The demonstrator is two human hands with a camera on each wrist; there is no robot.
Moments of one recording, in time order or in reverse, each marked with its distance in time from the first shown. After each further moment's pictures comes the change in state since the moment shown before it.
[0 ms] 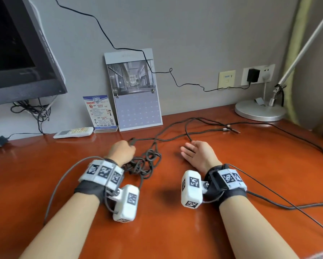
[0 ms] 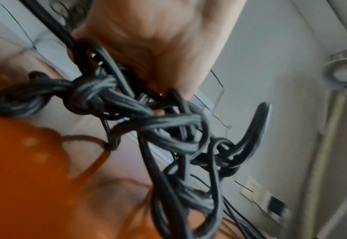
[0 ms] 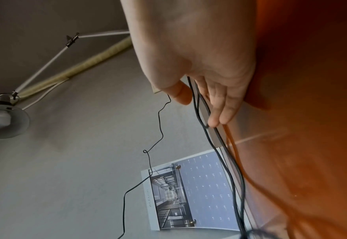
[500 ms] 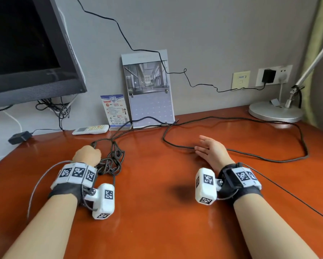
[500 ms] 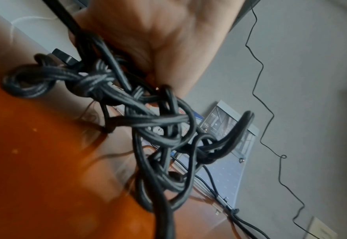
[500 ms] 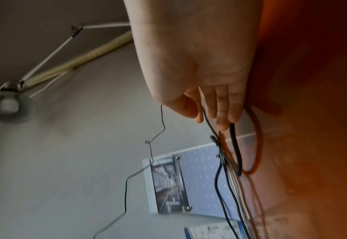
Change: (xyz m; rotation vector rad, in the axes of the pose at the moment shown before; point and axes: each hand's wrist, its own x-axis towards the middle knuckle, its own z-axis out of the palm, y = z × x) left_hand -0.010 -0.100 -0.048 0.064 0.171 -0.403; right_hand 0.001 0.002 -0.004 -0.244 -0.040 -0.147
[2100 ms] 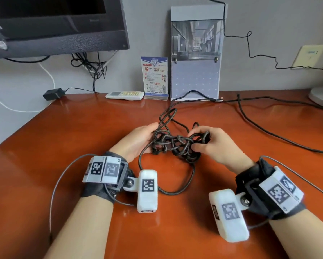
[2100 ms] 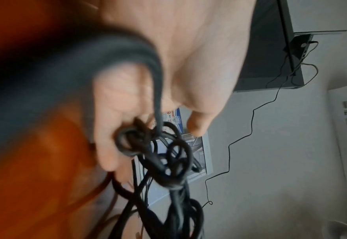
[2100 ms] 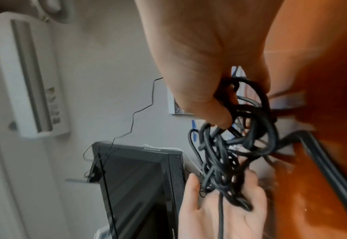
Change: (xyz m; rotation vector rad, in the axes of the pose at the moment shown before) left_hand -0.037 -0.030 0.011 -1.017 -0.671 0.170; right_hand -0.074 0.053 0.107 -0.959 -0.473 -0.395
